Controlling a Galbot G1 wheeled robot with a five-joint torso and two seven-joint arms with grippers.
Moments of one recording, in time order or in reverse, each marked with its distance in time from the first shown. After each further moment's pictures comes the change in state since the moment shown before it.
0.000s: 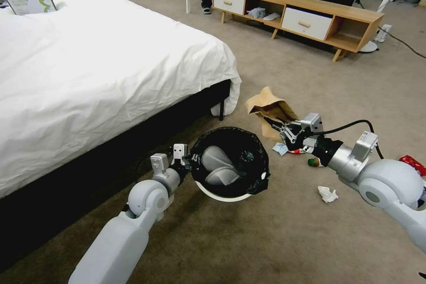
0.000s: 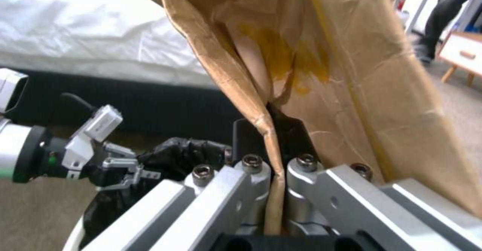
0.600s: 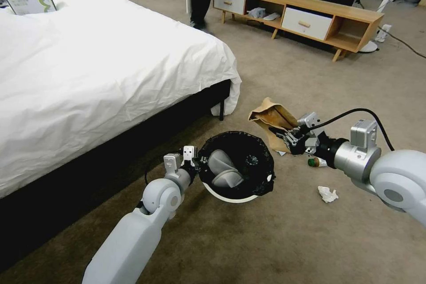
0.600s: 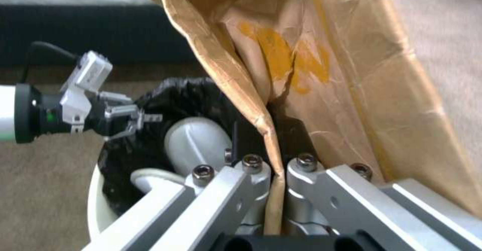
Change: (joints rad) left arm -0.038 -0.048 0.053 0.049 0.003 0.006 -0.035; right arm 0.014 -0.042 0.078 0.133 0.188 -0.444 0.230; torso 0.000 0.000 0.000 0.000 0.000
